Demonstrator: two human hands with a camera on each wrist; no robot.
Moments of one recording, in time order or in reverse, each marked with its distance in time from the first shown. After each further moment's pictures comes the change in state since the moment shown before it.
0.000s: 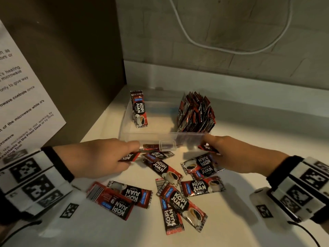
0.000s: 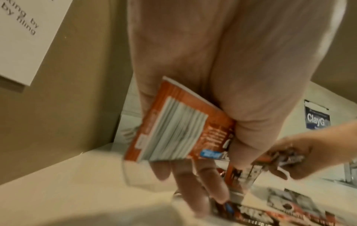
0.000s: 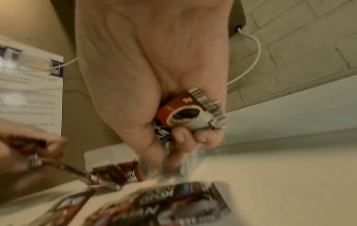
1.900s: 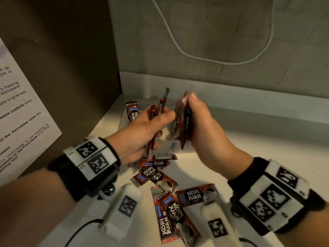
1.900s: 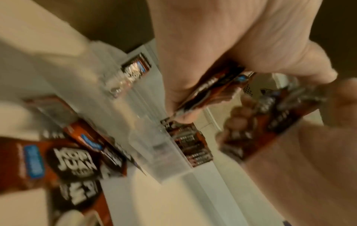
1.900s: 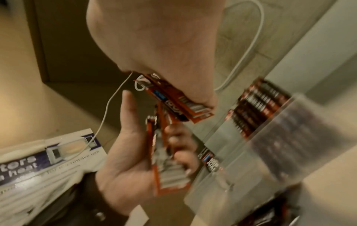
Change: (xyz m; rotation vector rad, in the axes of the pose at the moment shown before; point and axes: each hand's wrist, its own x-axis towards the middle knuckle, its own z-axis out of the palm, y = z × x) left_hand 0.054 0.070 -0.024 -1.447 0.320 0.055; right_hand 0.011 -0.093 -0.026 1.268 0.475 -0.108
